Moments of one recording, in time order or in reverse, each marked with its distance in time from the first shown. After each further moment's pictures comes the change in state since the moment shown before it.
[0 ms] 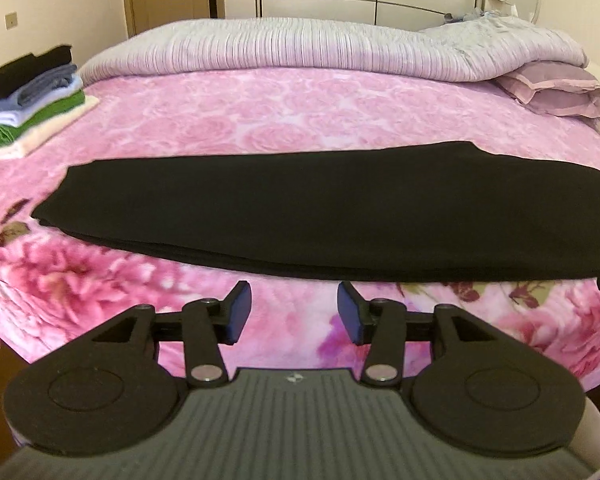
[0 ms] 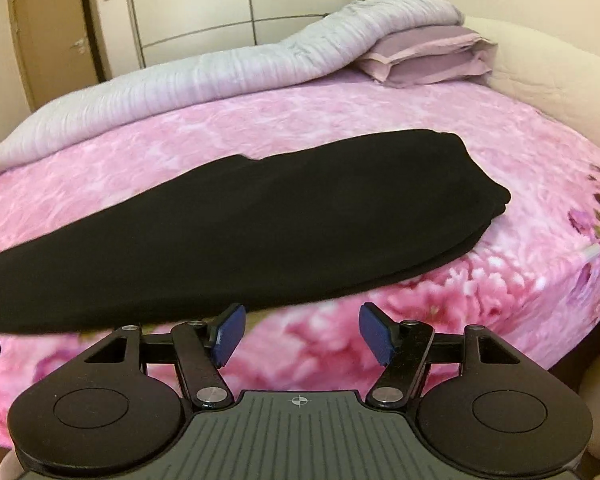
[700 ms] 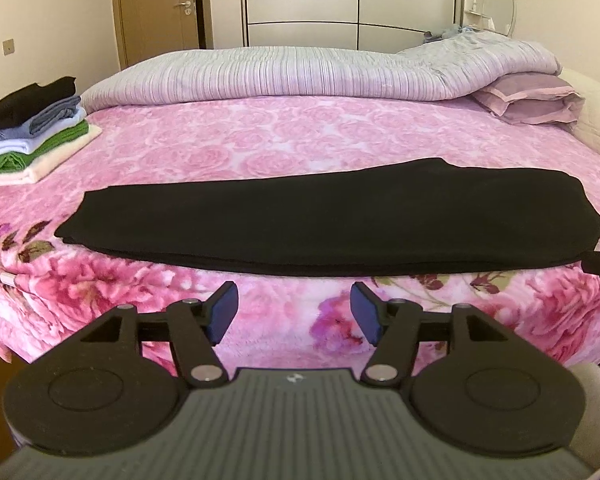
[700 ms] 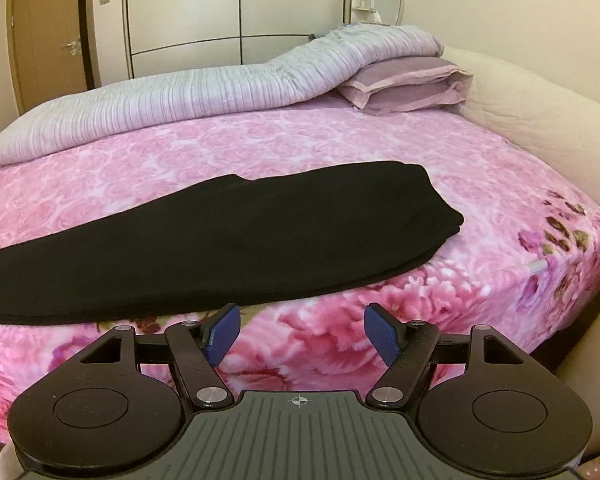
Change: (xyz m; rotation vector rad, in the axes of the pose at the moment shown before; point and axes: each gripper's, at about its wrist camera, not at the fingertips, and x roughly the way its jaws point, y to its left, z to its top) left arm -0.065 -0.001 -0.011 0.040 -0.068 -0.021; right arm -0.056 0.017 -0.002 -0.025 -0.053 -0.088
